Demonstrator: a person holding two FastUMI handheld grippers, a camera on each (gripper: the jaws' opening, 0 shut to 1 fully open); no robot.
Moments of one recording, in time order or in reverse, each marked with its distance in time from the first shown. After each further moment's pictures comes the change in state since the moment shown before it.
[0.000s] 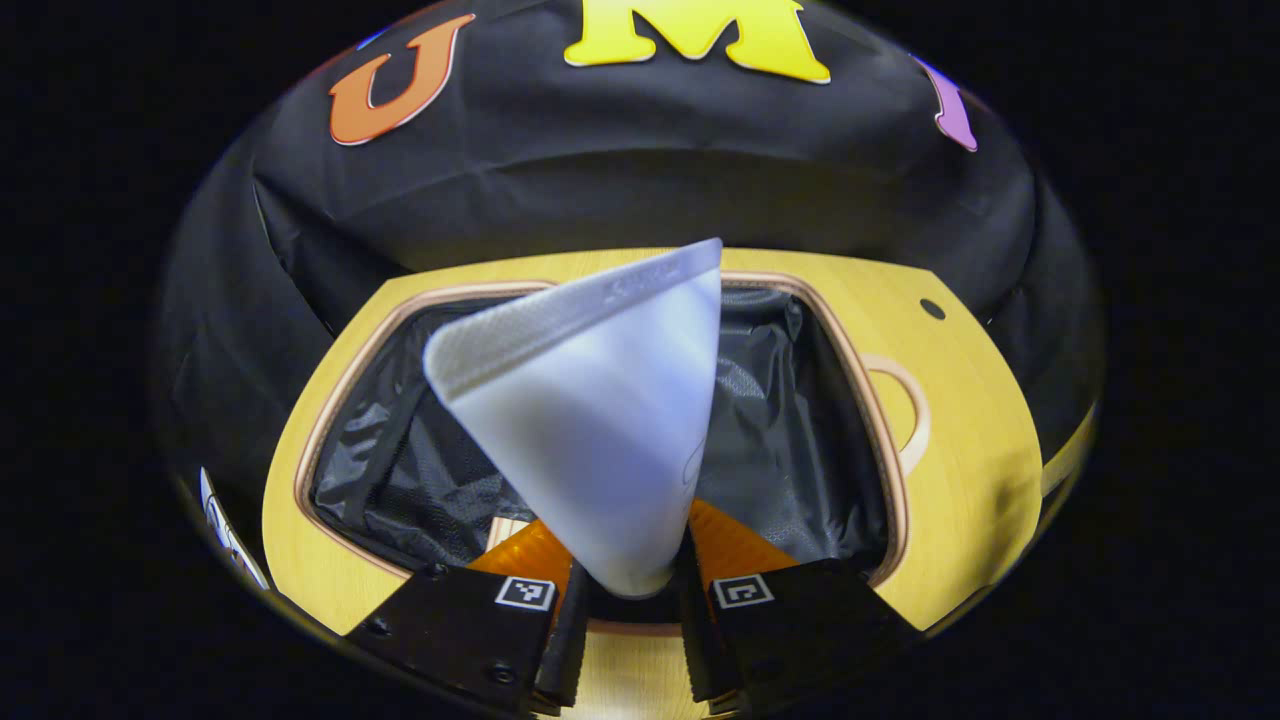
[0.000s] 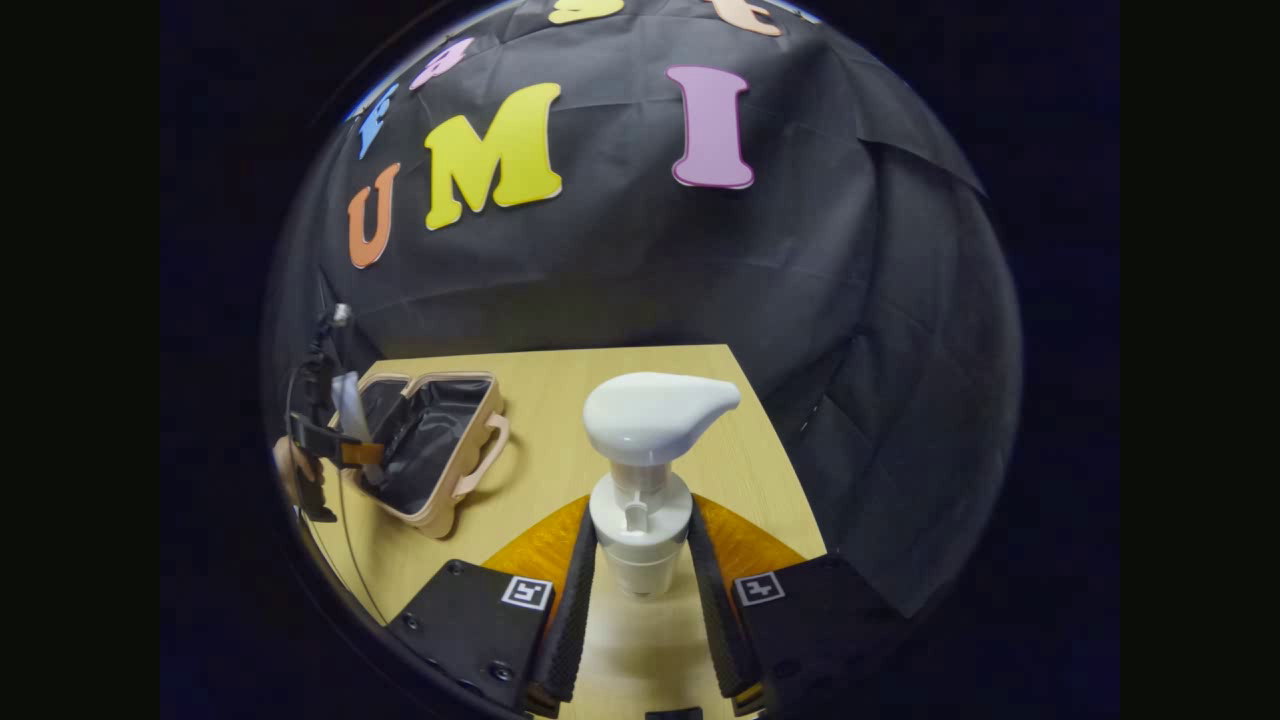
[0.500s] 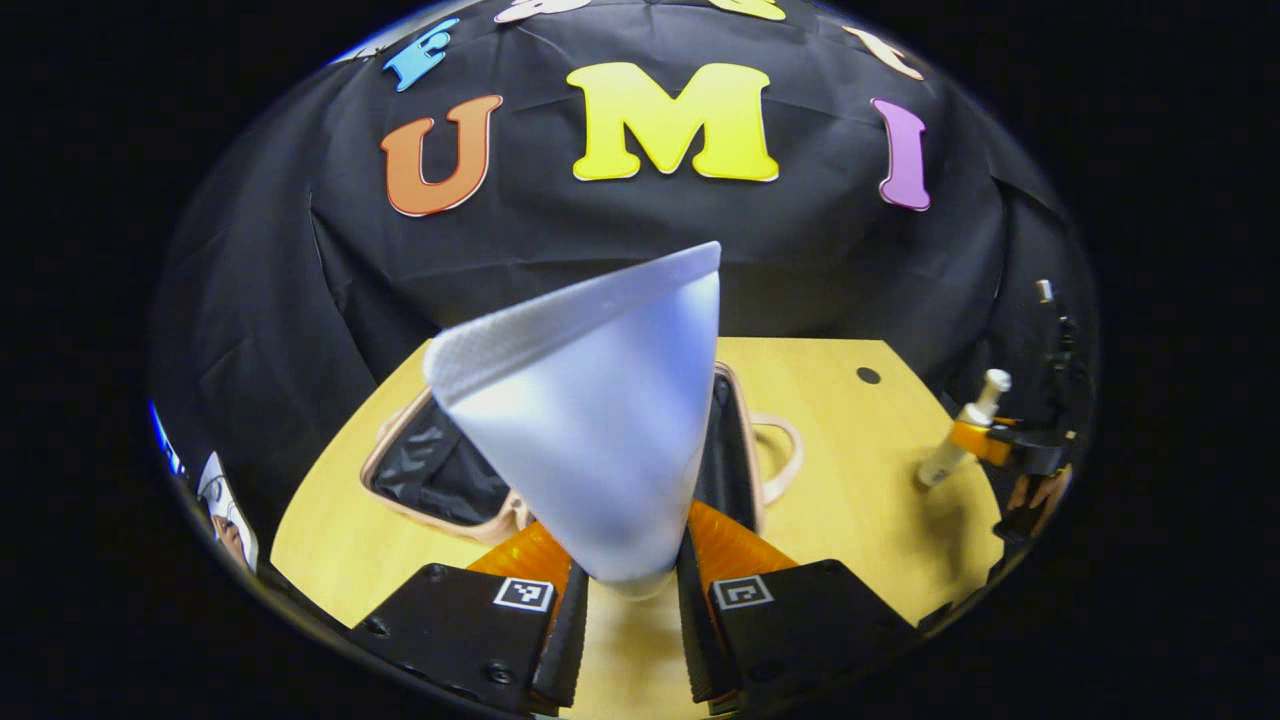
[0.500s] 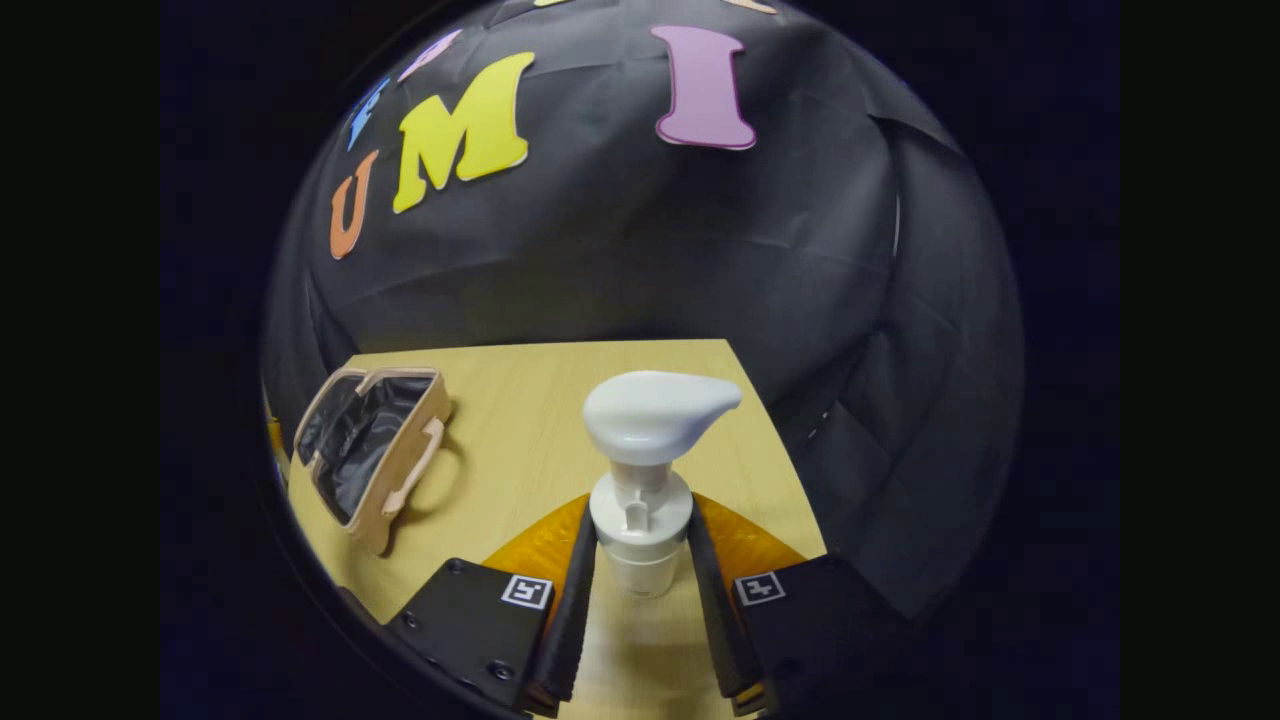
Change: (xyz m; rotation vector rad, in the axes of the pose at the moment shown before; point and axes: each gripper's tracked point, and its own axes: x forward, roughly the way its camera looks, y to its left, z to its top) left arm -0.143 -0.031 0.025 -0.043 -0.285 0.037; right arm 0.099 -0.053 0.000 0.033 0.020 -0.028
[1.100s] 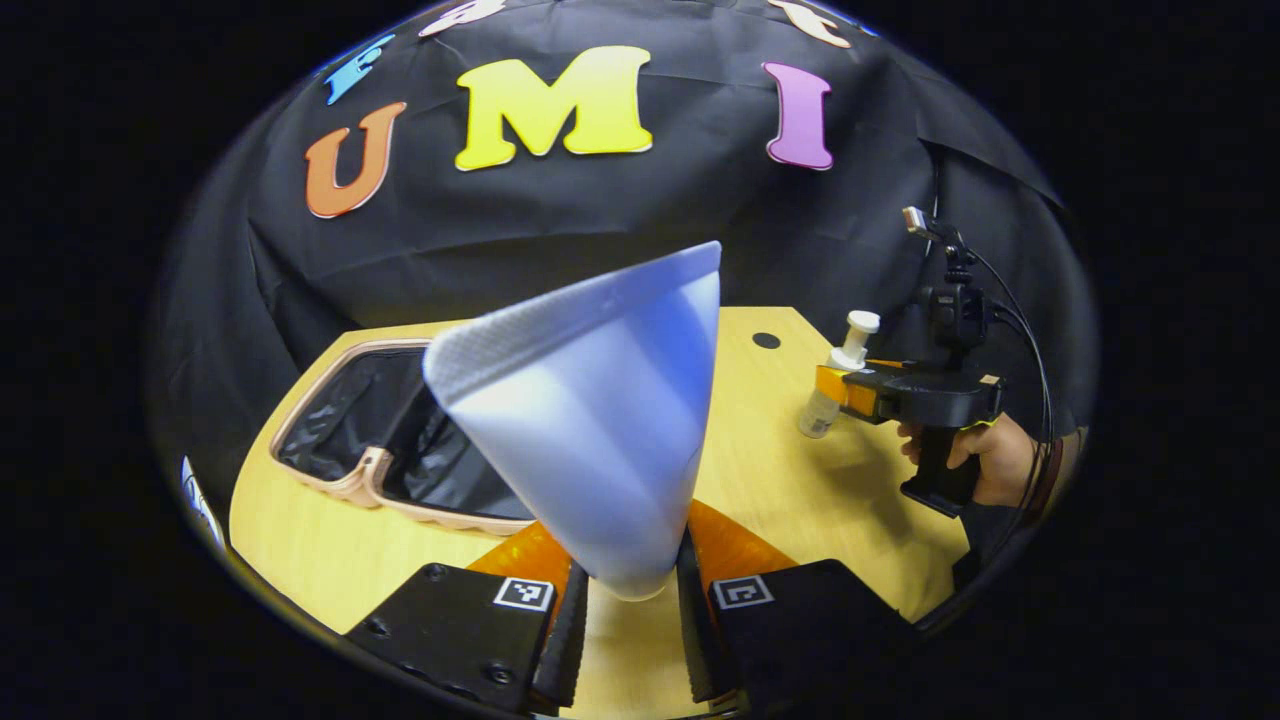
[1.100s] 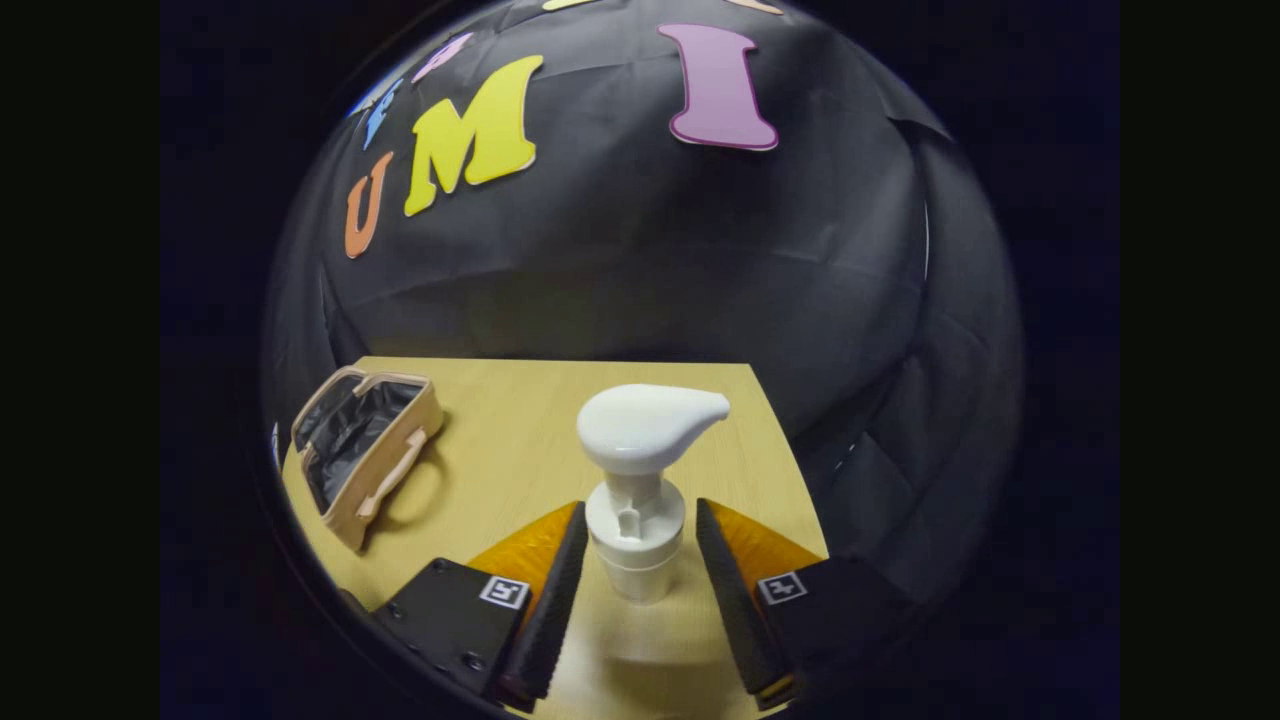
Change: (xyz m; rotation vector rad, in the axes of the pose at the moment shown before) left arm -0.037 -0.142 -0.043 0.039 0.010 -0.140; right arm 0.083 -0.009 0.011 -0.059 -0.061 0.104
